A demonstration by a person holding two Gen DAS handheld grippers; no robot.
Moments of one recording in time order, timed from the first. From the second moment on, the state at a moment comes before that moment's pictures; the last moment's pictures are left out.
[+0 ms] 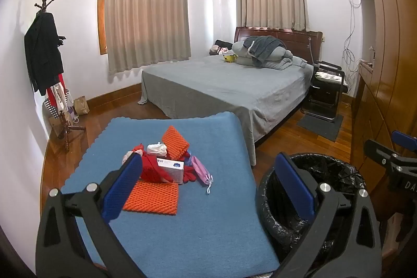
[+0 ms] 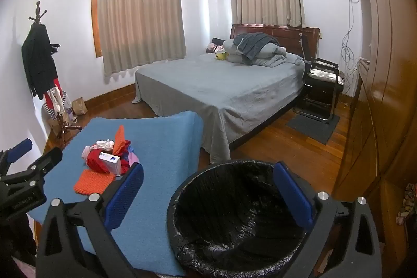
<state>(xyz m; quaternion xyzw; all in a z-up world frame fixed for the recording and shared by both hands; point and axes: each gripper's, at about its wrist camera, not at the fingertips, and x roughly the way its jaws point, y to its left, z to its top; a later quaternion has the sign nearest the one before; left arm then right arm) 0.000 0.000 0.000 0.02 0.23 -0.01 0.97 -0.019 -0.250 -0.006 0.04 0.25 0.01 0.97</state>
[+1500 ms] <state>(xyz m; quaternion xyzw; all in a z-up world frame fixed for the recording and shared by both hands) 0.020 0.040 -0.037 0.00 0.25 0.04 0.97 0.020 -0.226 -0.040 0.03 0.27 0.05 0.96</state>
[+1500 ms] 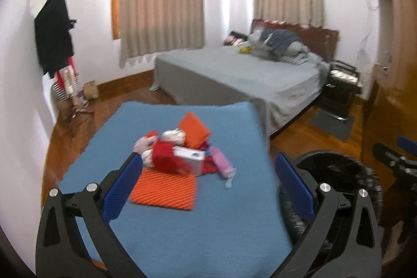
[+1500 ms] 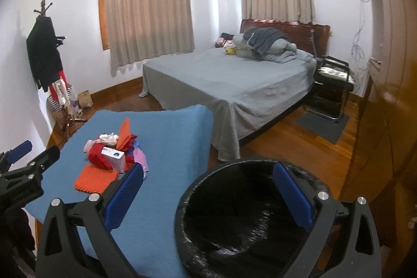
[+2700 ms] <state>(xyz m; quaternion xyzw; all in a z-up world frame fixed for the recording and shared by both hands) 0.147 0.176 -0.162 -0.03 0.31 0.13 0.94 0.218 -0.066 -0.204 0.01 0.41 0.19 0.89</state>
